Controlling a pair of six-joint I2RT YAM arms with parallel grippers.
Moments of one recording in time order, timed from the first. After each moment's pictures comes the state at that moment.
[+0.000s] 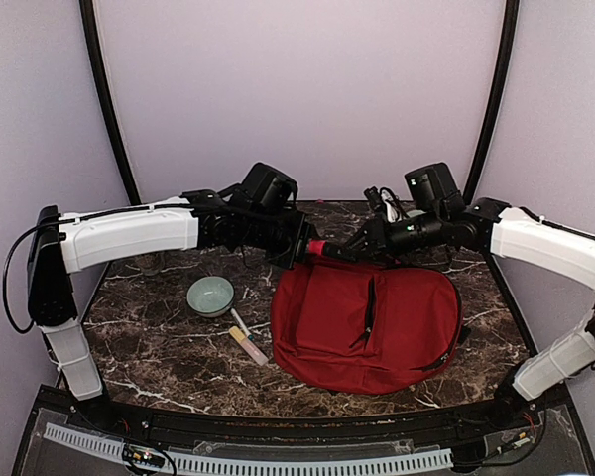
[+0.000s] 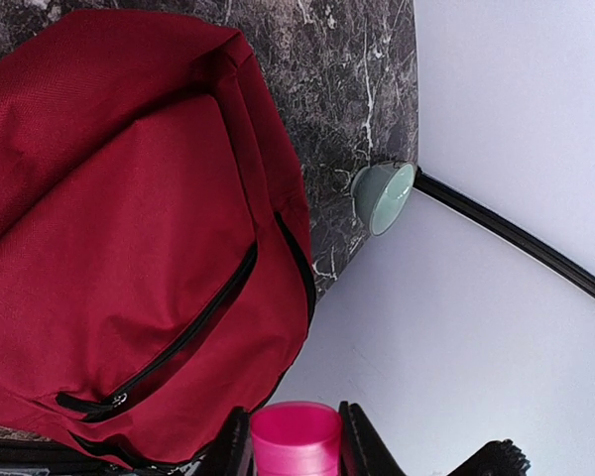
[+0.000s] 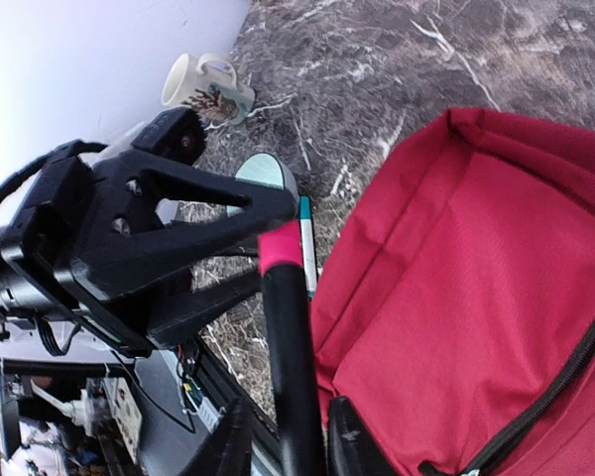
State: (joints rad) left arm -0.92 1.81 1.57 -0.44 -0.02 -1.93; right arm 0.68 1.38 1.13 -0.40 -0.49 0.70
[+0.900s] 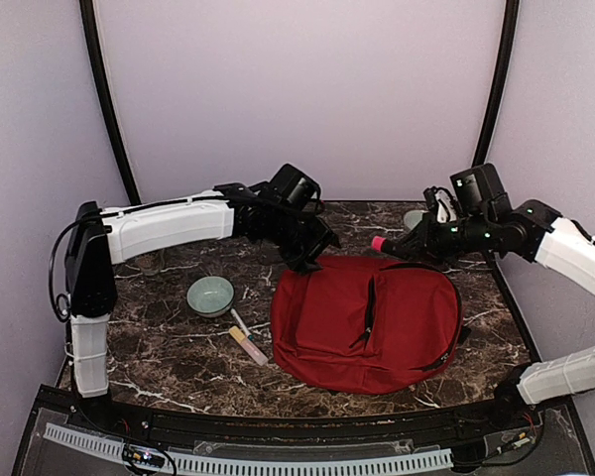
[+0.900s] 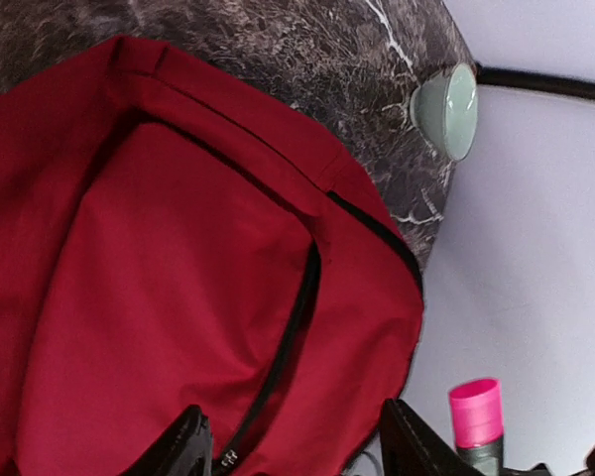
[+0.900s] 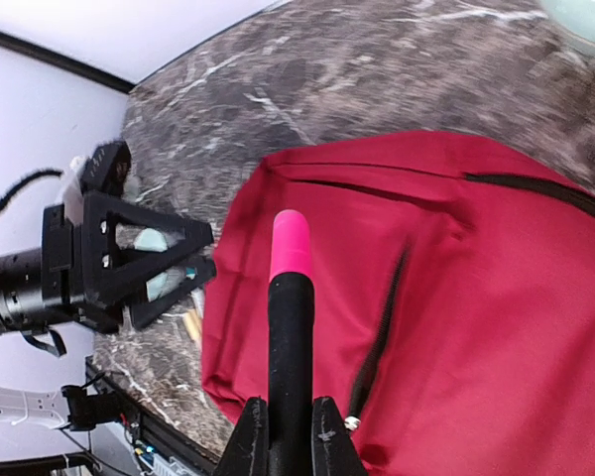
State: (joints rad) left arm -0.90 2.01 1.78 -0.59 0.13 -1.45; right arm 0.59 1.16 1.10 -0.65 -0.20 0.73
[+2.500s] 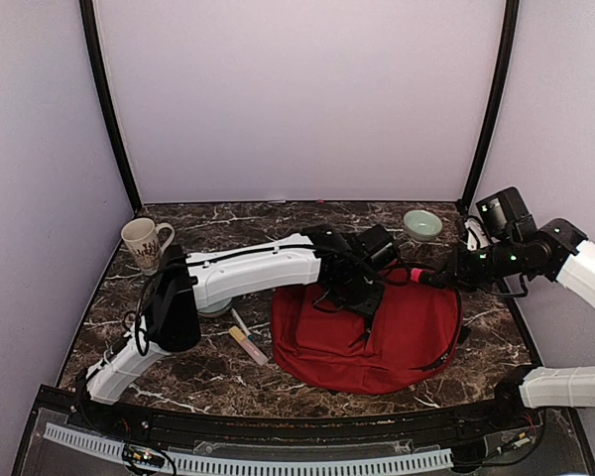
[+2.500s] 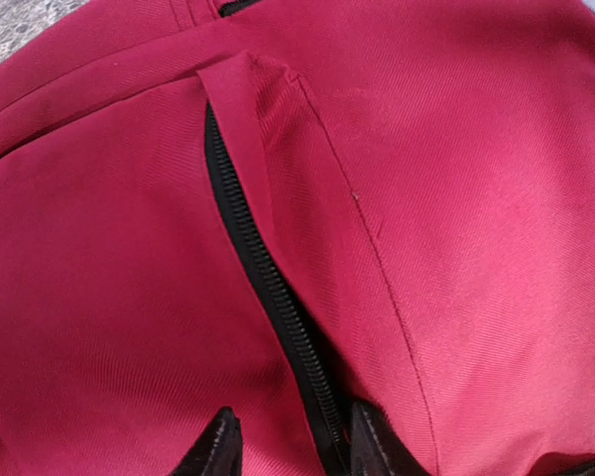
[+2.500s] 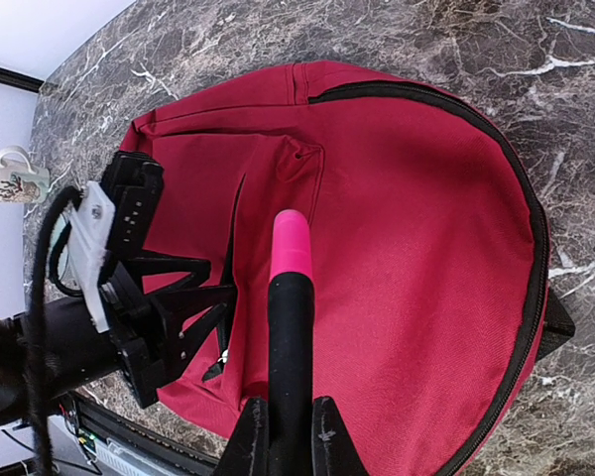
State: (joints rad) left arm -1.13 2.50 2.41 -1.01 -0.13 -0.57; right arm 0.47 0.97 0.97 -0.90 -0.14 0.66
